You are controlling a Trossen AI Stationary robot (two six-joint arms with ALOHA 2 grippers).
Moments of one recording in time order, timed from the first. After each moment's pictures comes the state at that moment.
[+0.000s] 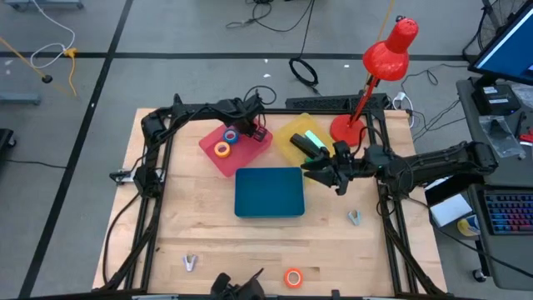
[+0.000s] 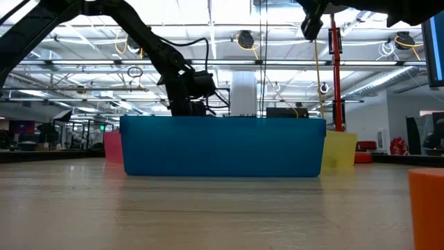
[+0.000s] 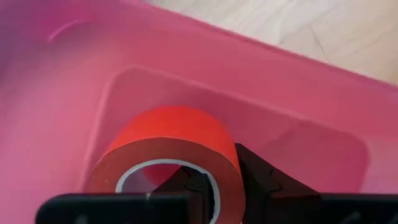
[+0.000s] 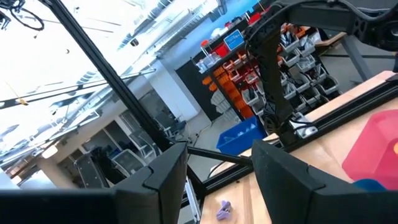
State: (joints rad) left arm 0.60 2.06 1.43 -0.58 -0.05 -0.40; right arm 0.03 0.99 0.53 0.66 -0.07 0.67
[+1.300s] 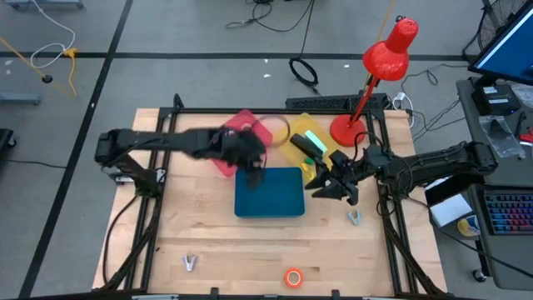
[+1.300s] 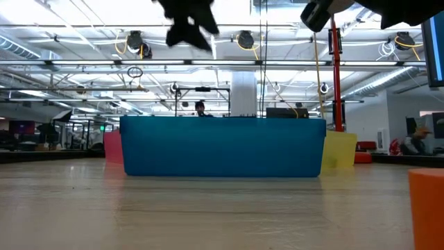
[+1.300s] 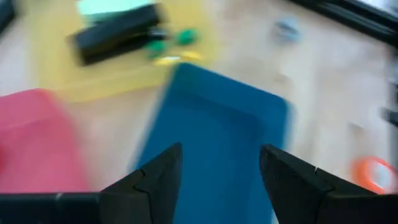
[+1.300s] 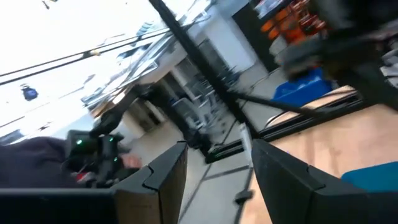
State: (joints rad) left arm 0.05 1.57 1.43 -0.68 0.00 -0.33; right arm 0.03 1.00 0.53 0.65 -0.42 0.72
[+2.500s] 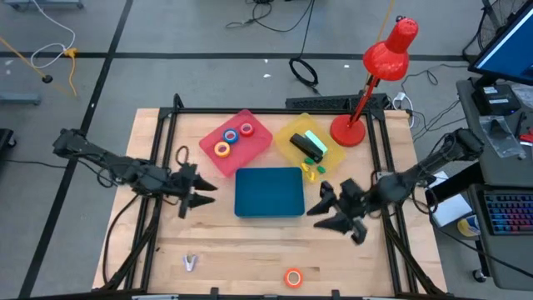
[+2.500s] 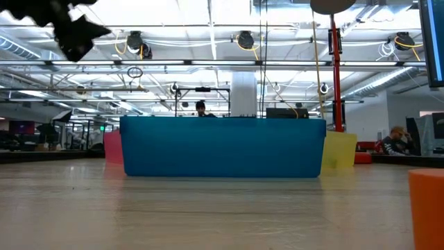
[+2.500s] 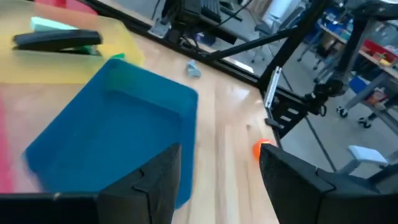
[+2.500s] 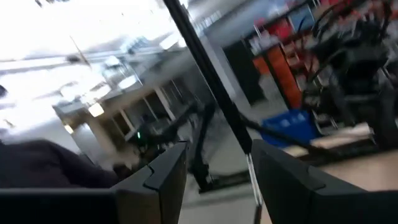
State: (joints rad) left arm -0.39 0.63 0.44 -0.08 -0.25 -0.54; right arm 0.53 1.12 0.75 0.61 0.19 0.50
